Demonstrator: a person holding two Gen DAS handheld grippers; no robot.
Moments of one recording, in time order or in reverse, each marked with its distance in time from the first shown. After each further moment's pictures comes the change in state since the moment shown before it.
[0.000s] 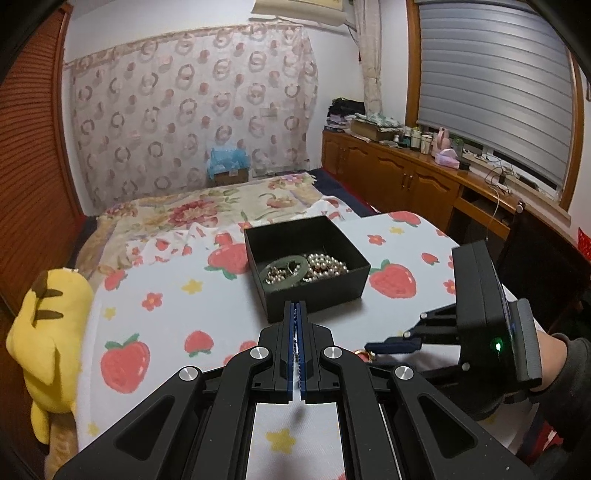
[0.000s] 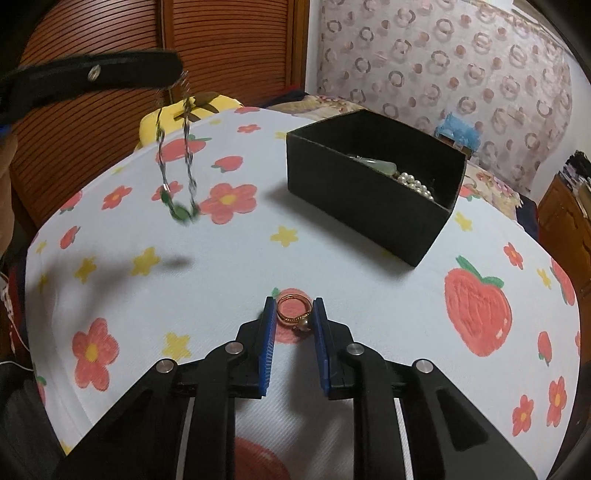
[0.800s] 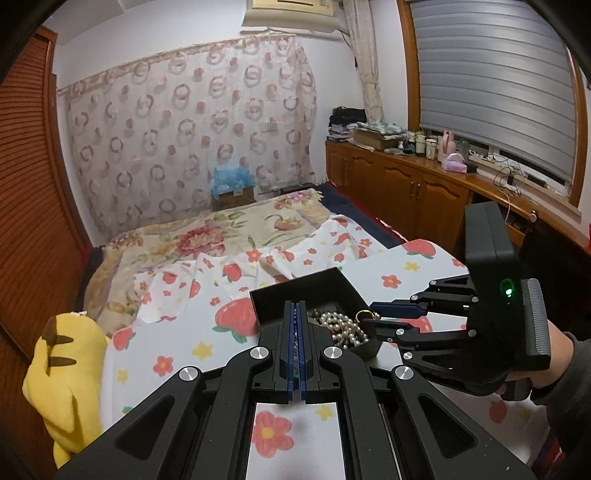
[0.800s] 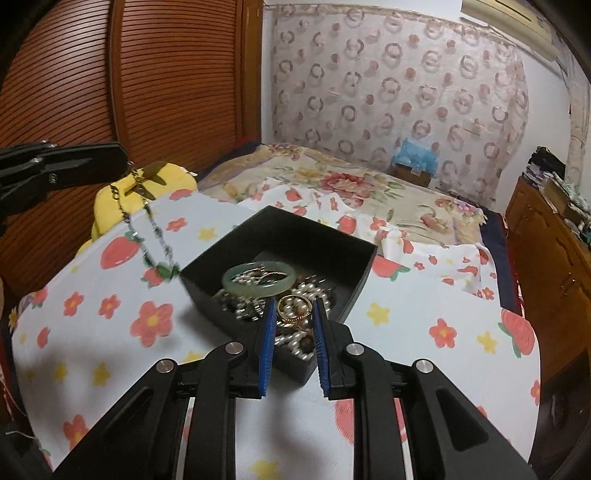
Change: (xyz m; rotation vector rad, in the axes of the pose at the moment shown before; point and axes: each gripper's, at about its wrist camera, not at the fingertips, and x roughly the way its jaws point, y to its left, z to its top) left arm 0.019 -0.004 0.060 0.058 -0.036 0.039; right arm -0.022 -0.080 0.070 0.116 -0.160 -0.108
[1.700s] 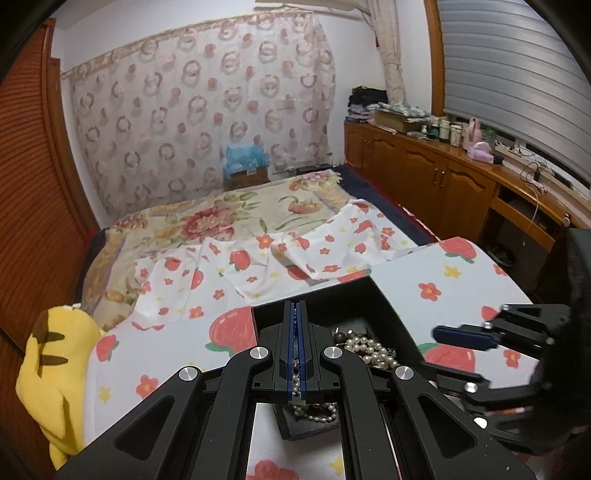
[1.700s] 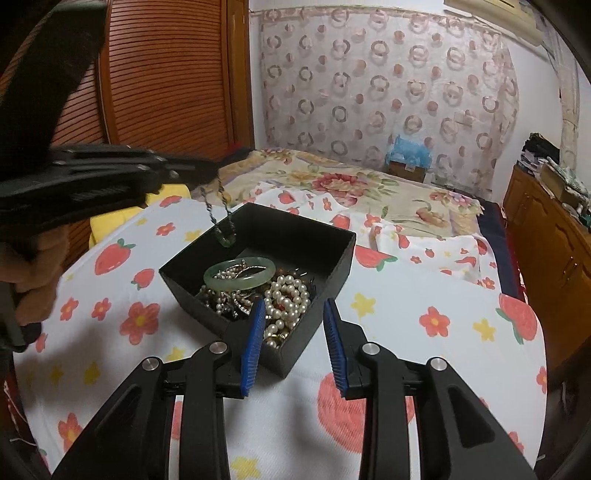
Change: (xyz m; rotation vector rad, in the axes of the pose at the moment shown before) left arm 0.085 0.014 0.022 -0.041 0.091 0.060; right arm -0.002 -0.017 -0.019 0.059 -0.032 0.014
